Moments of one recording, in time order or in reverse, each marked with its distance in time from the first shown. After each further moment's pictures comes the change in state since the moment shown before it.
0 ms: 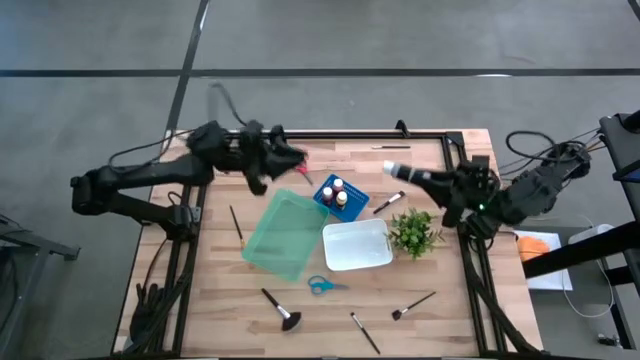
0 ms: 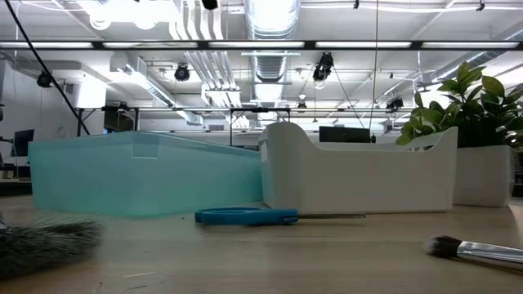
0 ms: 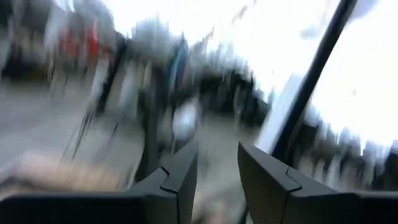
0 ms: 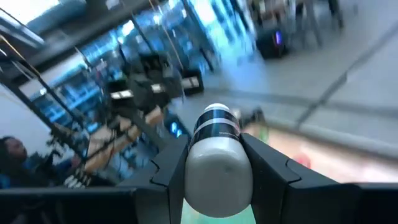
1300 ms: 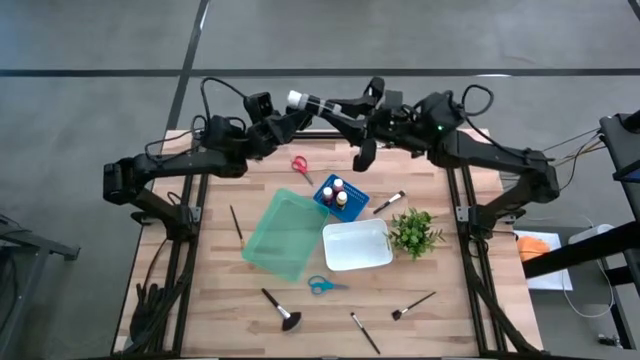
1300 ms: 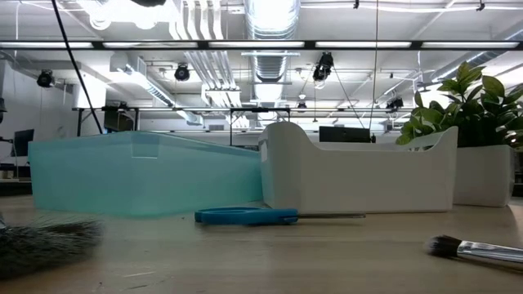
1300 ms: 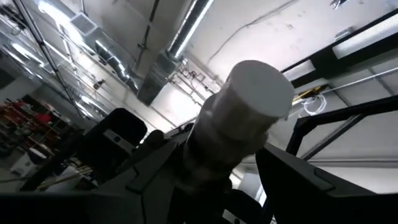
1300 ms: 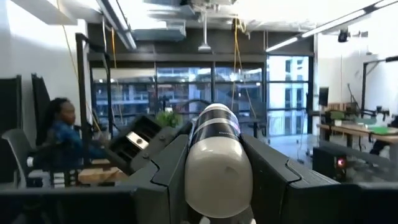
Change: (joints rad) left arm 0.013 0.289 0.219 0.510 -0.153 -0.361; right arm -0.754 0.584 0.433 0.553 -1.041 -0.614
